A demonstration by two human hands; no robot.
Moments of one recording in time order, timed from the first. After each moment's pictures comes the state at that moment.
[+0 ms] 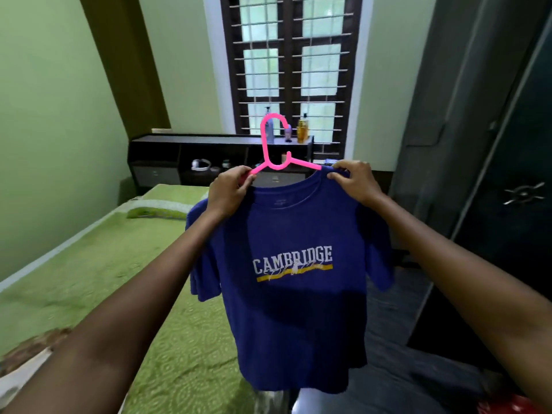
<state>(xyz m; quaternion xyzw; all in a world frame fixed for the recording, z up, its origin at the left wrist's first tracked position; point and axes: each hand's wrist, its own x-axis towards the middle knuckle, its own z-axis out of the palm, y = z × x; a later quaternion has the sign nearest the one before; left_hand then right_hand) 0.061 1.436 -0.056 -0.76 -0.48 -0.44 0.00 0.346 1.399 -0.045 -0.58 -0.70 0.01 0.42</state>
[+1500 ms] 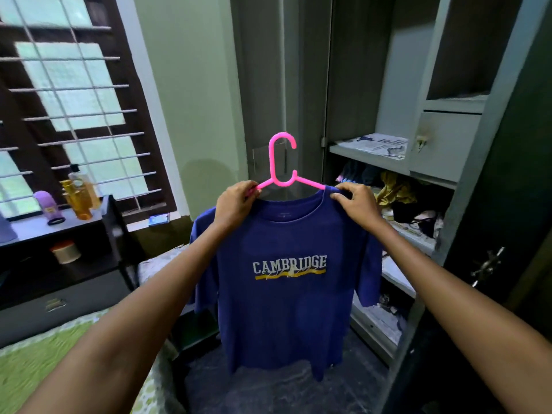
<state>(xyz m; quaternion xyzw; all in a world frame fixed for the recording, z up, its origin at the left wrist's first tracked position) 0.645 1.922 -0.076 -0.90 -0.18 -0.37 -0.17 0.812 1.700 -0.087 -0.81 -0.36 -0.15 0.44</state>
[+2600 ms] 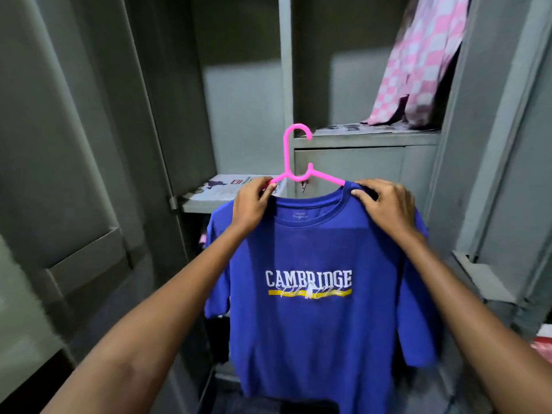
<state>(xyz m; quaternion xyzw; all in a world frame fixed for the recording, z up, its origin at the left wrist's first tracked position) 1.072 1.900 -0.029 -0.82 0.25 -0.31 -0.41 0.962 1.653 -0.024 -0.86 0.01 -0.46 0.22</state>
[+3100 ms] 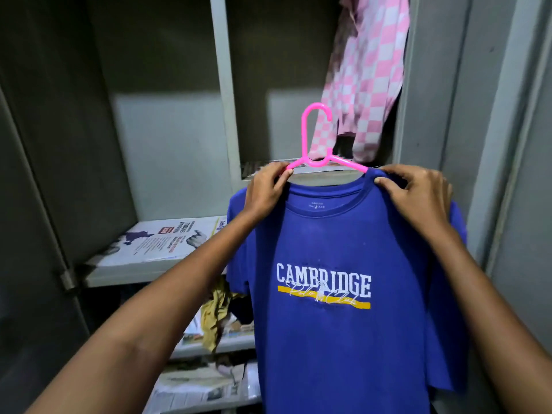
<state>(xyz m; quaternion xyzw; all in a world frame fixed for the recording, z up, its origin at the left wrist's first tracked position) 1.190 1.765 0.056 -0.71 0.43 -0.31 -0.46 0.982 1.595 0.058 -0.81 0.16 -0.56 0.12</state>
